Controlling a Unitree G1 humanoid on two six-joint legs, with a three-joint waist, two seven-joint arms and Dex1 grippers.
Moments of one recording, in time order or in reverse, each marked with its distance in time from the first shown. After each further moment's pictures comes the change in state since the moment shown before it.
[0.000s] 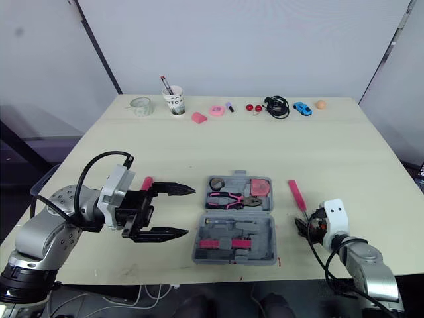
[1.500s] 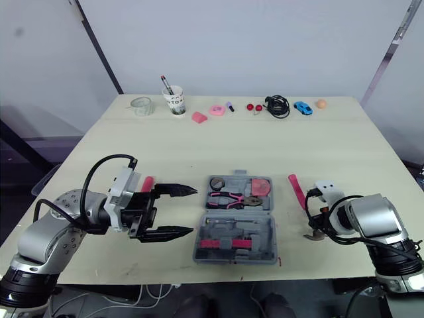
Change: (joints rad) left arm 0.025 -0.008 -0.020 -0.014 0.016 0.009 0.076; right arm -0.461 -0.268 0.189 -0.073 -0.198 1.033 0.357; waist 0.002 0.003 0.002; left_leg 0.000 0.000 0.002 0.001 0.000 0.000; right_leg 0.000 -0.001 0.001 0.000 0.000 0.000
